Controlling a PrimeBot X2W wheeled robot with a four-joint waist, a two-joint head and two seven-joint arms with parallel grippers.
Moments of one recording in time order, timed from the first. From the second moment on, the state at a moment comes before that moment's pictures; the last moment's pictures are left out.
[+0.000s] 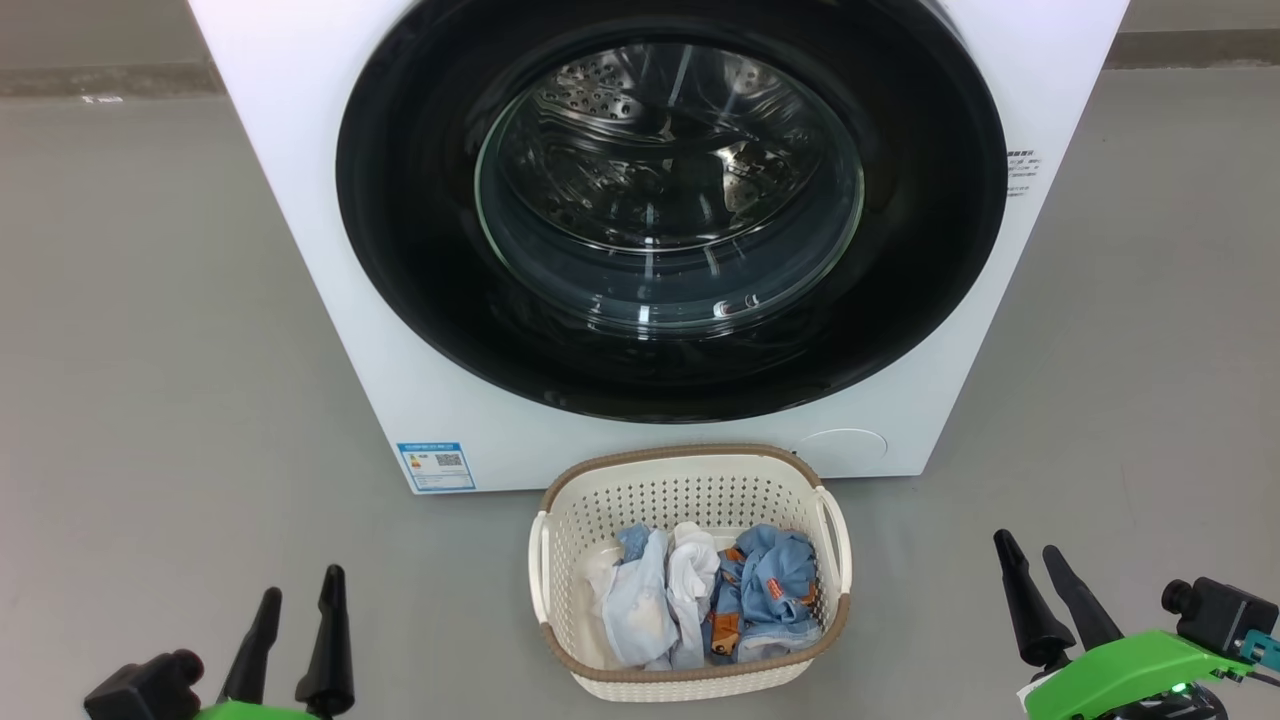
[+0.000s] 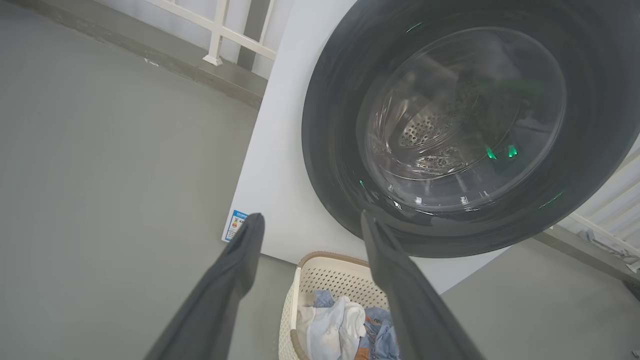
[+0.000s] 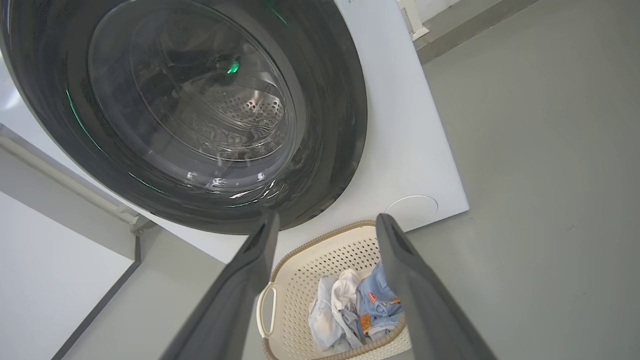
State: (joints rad) left arm 0.01 0.06 -0.02 0.21 -0.58 -0.13 -0.15; right arm -0.08 -0.19 0.06 0.39 0.79 0.13 -0.14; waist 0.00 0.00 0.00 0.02
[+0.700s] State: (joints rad) left arm 0.02 0.07 -0.04 0.19 -0.36 -0.13 -0.20; right arm -0.08 -0.22 0.06 0.39 0.59 0.13 -0.19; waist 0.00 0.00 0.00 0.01
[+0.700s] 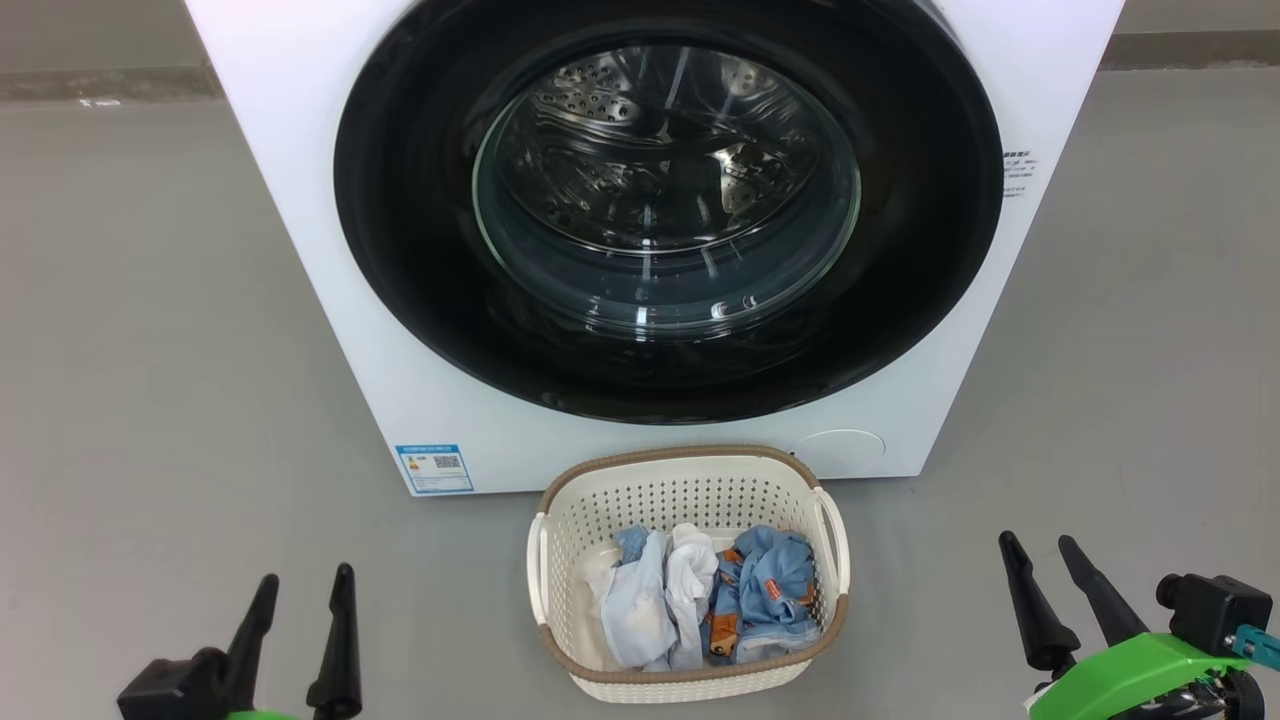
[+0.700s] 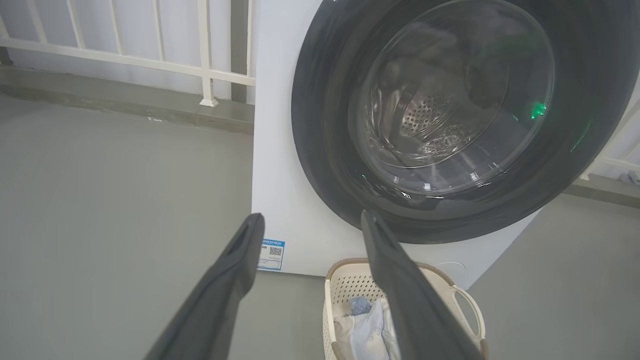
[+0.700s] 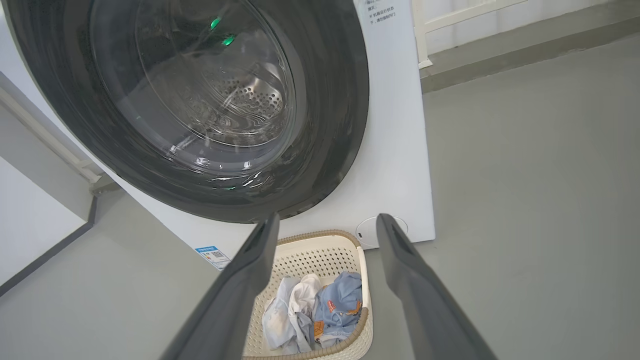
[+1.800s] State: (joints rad) left arm 0.02 0.09 -0.04 0.20 -0.20 -0.13 -0.26; right arm -0.08 -0.23 0.05 0.39 0.43 0.13 -0.23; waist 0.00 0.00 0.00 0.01
